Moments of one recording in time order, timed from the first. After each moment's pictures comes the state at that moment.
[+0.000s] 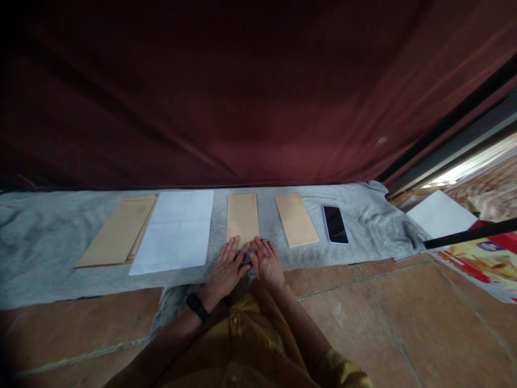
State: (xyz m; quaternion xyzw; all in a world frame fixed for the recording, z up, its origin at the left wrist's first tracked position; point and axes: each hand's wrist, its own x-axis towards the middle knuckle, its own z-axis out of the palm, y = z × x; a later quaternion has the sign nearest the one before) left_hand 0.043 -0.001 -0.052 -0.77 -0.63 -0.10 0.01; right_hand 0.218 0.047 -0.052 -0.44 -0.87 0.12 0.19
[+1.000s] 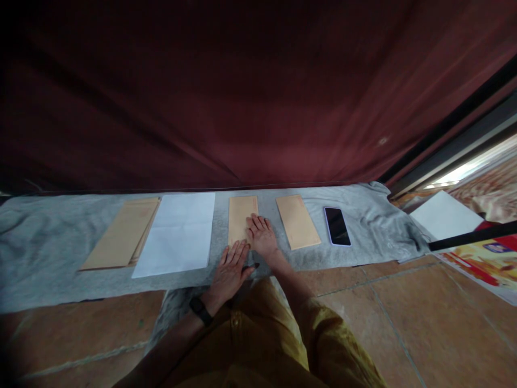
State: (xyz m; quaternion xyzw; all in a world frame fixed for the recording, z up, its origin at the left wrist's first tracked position) left_hand 0.048 -0.001 -0.051 -0.77 -0.63 -0.09 0.00; right_hand 0.176 0.138 -0.057 -0.45 -0.88 0.07 0.16
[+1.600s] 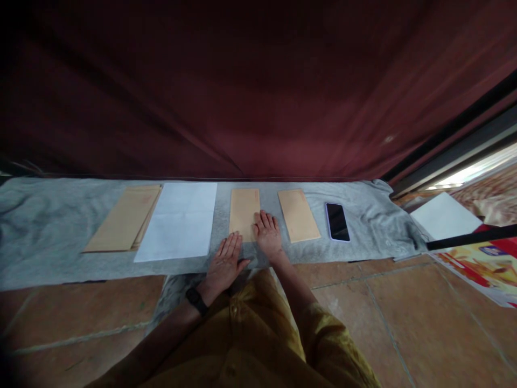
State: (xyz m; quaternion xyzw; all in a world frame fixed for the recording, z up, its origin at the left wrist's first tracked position) left_hand 0.043 -0.012 -0.052 -0.75 -0.65 -0.09 0.00; right_hand 0.194 0.117 -0.062 -0.50 -0.85 0.05 0.17
